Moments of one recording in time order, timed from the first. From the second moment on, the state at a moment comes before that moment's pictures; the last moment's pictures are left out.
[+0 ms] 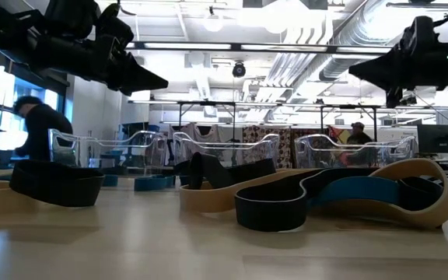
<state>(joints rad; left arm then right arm) 0.27 1.04 0.30 0.54 0.08 0.11 -0.27 0.17 0.01 0.27 0.07 0.28</state>
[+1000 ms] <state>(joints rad) 0.27 1.04 0.30 0.54 0.08 0.11 0.01 1.19 0.51 0.28 0.21 0.27</state>
